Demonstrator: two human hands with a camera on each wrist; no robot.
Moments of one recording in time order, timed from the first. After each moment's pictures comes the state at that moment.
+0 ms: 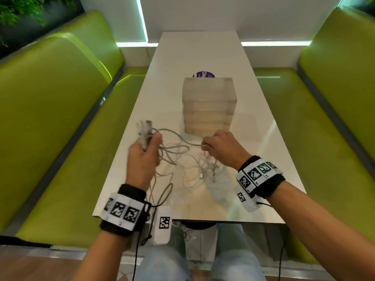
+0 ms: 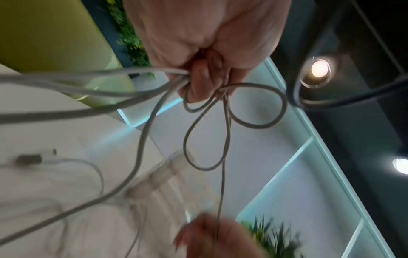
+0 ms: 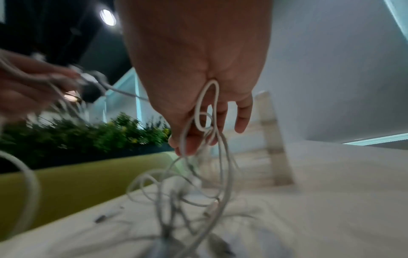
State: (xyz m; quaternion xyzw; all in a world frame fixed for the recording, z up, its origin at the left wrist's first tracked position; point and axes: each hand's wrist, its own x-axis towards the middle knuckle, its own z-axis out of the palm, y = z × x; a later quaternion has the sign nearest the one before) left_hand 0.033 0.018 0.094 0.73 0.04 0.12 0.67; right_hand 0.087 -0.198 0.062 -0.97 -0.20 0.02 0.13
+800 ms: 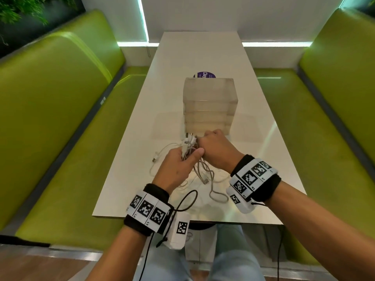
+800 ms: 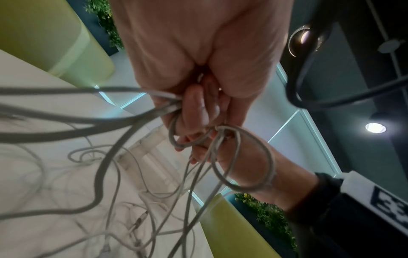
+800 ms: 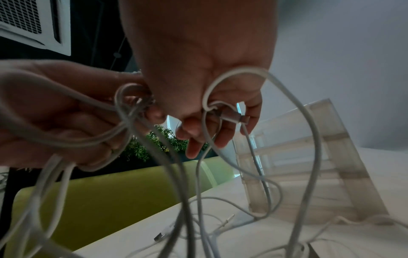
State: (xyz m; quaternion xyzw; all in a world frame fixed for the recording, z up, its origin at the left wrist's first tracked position) left_hand 0.030 -0.025 0.082 0.80 -0.06 -0.08 0.60; right_hand 0.073 -0.166 0.095 -0.97 -0.24 0.03 0.01
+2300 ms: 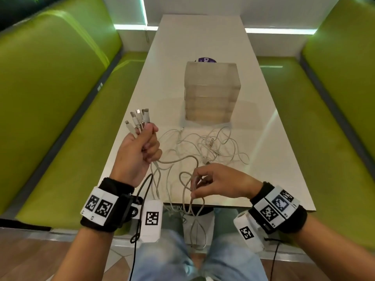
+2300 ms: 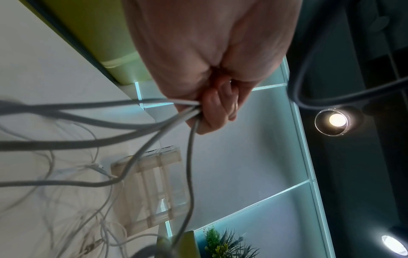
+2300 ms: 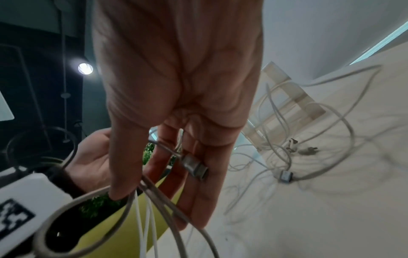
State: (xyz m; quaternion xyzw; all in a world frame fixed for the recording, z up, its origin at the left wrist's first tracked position) left_hand 0.014 0.040 0.100 0.51 0.01 -0.08 0.85; right_hand -0.013 -0.175 0.066 -0.80 -0.18 0.31 0.49
